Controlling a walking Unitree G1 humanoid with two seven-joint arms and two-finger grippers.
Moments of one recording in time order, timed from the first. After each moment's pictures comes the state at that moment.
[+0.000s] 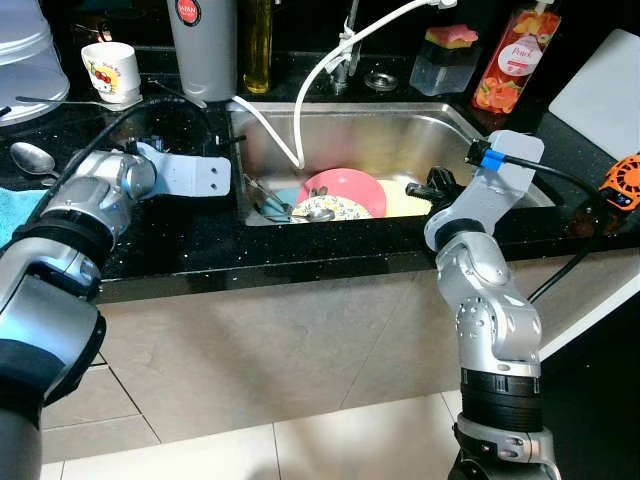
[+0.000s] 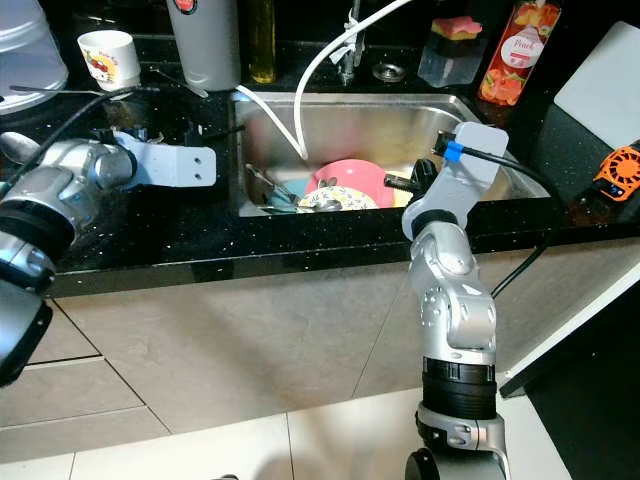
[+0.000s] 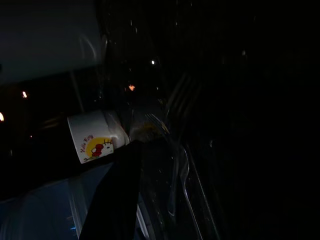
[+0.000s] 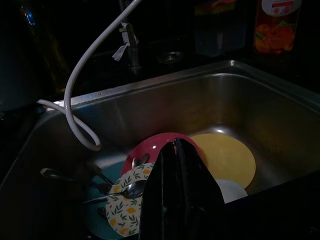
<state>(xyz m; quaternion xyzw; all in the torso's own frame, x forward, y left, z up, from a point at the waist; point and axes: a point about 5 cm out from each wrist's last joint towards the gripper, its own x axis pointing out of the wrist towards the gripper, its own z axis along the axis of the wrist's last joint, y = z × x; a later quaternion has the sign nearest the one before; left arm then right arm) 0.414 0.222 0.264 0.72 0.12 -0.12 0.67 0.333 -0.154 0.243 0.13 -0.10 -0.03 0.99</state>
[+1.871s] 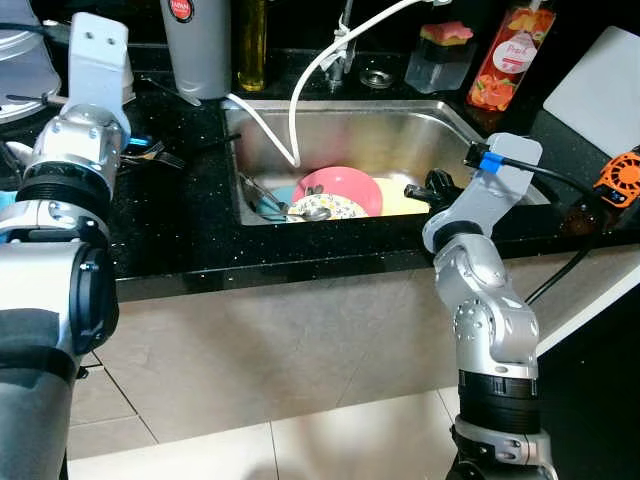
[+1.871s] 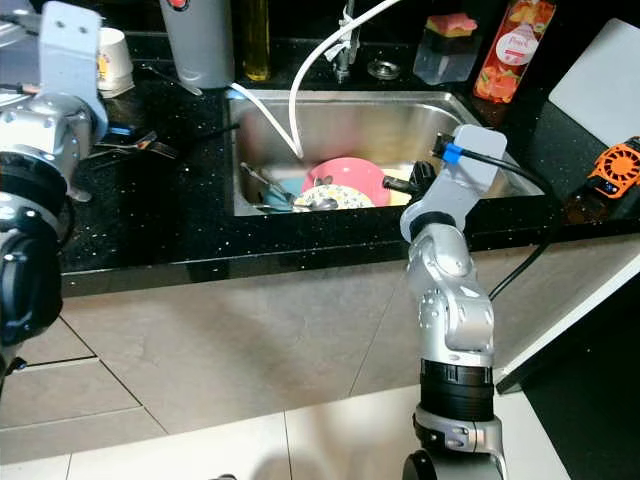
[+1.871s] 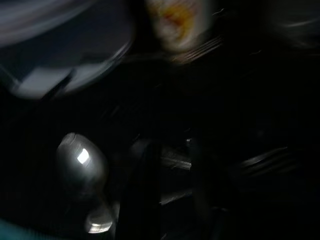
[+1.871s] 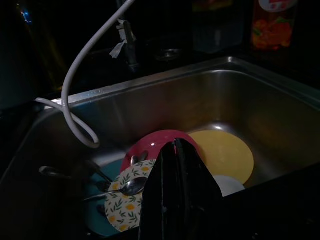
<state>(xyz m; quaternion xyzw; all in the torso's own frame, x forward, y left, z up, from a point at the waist) 0.409 0.261 0.310 0.09 0.08 0.24 0.96 0.333 -0.149 0.240 0.13 -0.10 -0.03 0.99</state>
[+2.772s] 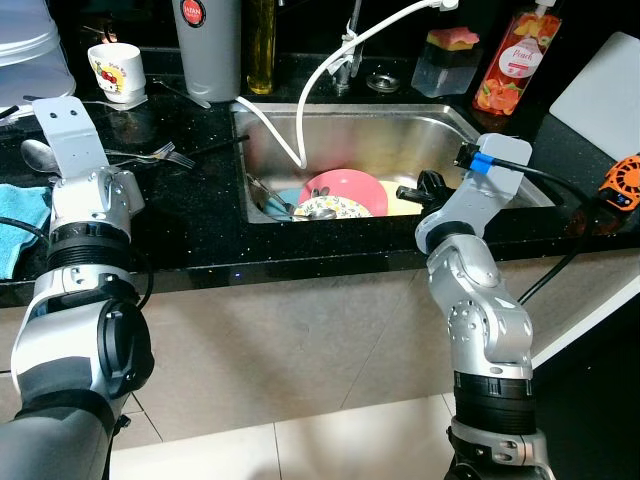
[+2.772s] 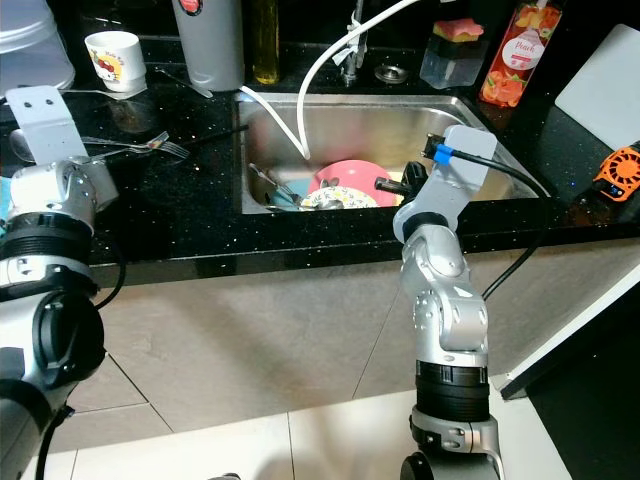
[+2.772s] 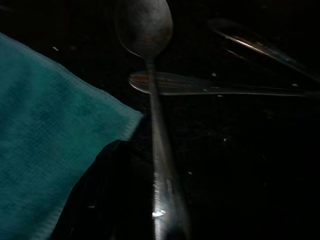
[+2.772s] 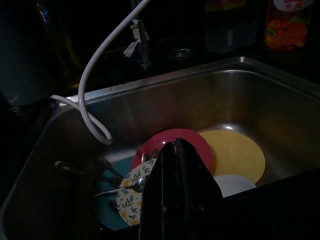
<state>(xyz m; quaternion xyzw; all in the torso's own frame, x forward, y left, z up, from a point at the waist) 0.390 0.257 0.252 -0.07 0.16 0.38 0.91 0.332 -0.145 0.239 0.13 -0.09 -0.02 0.99</state>
